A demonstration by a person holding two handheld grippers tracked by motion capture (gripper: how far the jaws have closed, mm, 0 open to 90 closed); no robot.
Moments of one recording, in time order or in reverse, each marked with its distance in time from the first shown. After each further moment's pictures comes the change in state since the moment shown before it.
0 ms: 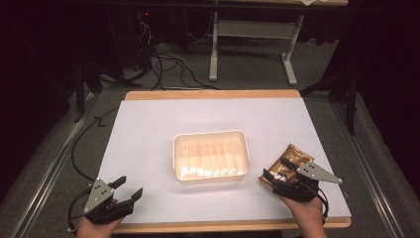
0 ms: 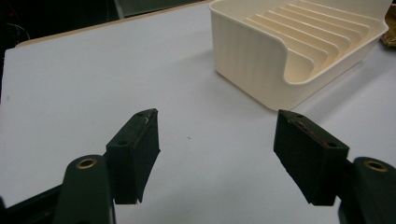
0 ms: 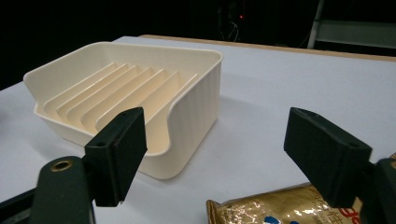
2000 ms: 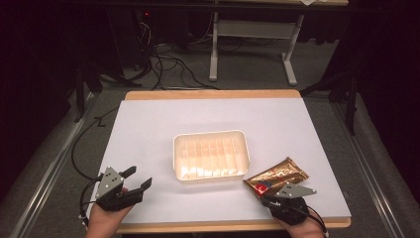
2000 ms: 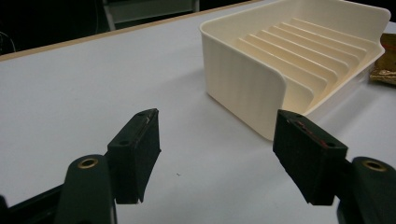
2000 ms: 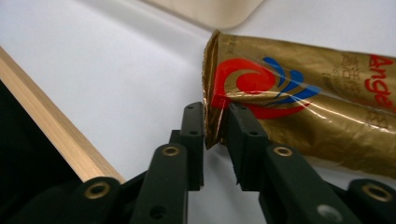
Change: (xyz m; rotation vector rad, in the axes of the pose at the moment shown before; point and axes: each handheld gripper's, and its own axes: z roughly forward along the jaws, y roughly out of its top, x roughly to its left) left arm 0.000 0.019 0.028 -0.024 -0.043 -0.003; right arm 0.025 -0.049 -0.002 0.424 0.110 -0.130
